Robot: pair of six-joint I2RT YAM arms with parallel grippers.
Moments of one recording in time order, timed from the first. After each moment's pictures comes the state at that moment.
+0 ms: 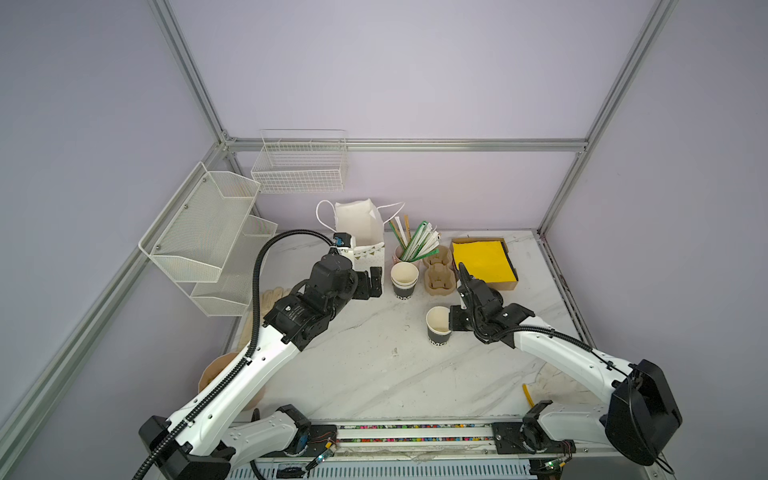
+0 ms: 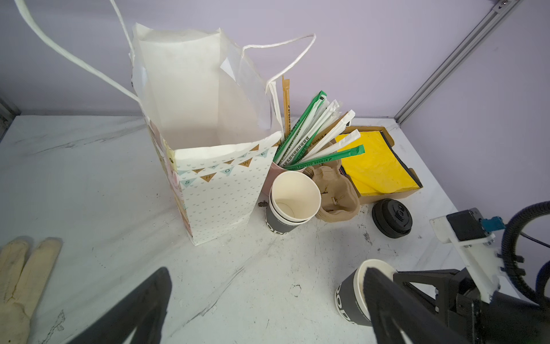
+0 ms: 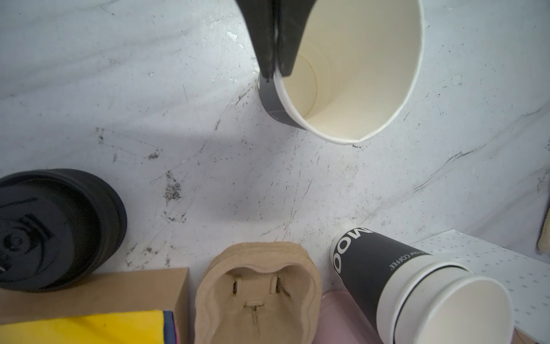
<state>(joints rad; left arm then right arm) -0.61 1.12 1.23 -0.59 -0.28 -0.38 0.62 1.29 0.88 -0.49 0.10 0.58</state>
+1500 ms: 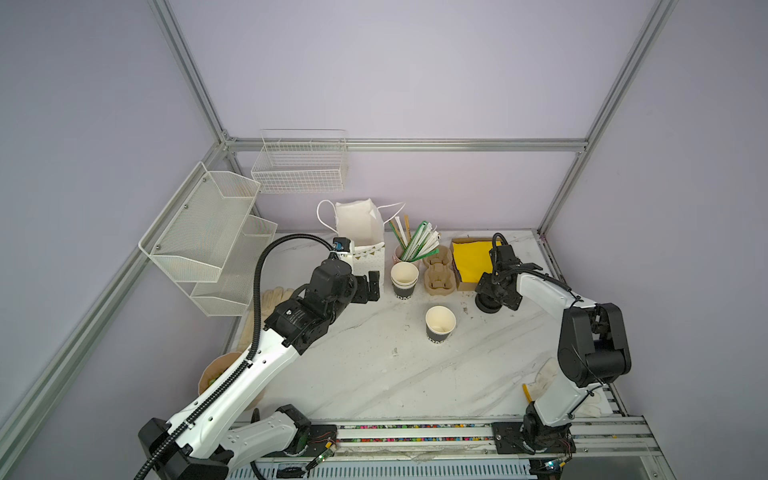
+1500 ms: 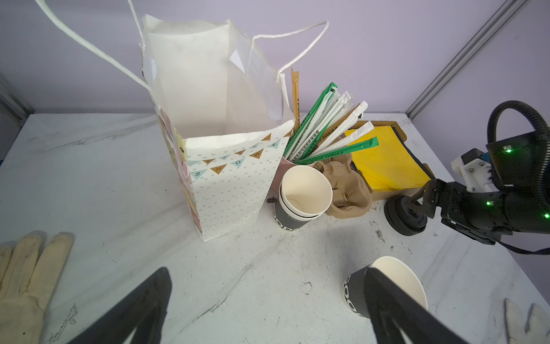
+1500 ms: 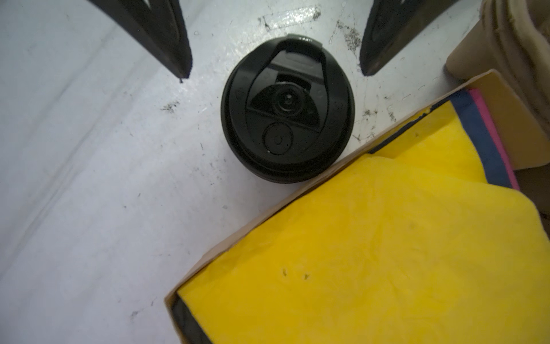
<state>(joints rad) -0.60 1.09 1.17 -0.56 -0.30 -0.37 0.15 1.73 1.21 -0.65 0.18 0.67</state>
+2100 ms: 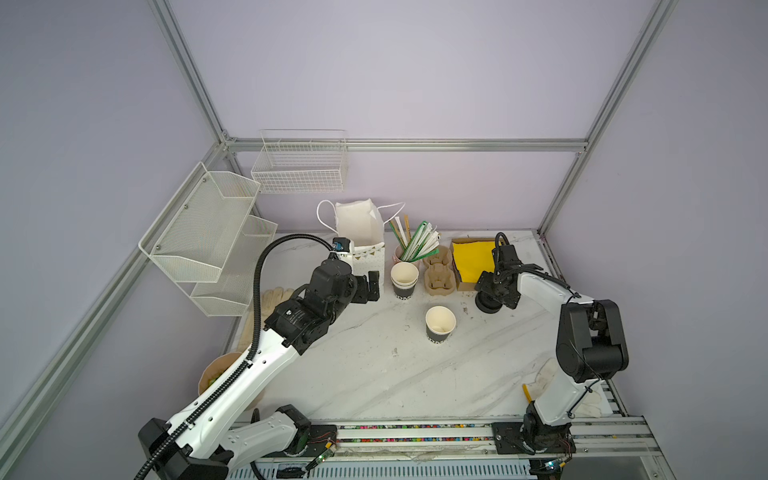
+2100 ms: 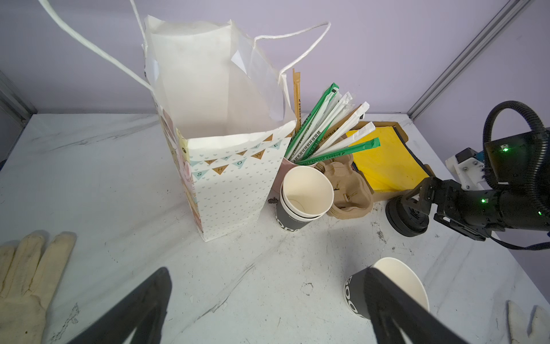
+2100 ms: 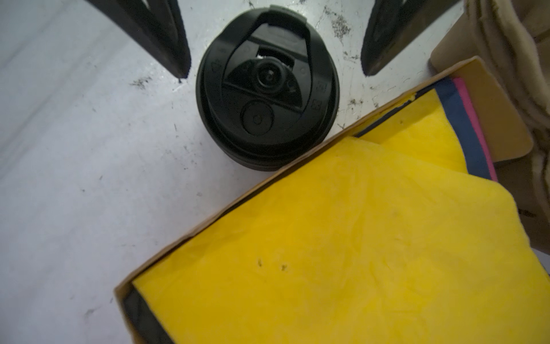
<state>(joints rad) -0.60 1.09 1.17 -0.56 -0.30 -0.37 0.13 1.75 1.20 -0.58 0.12 0.65</state>
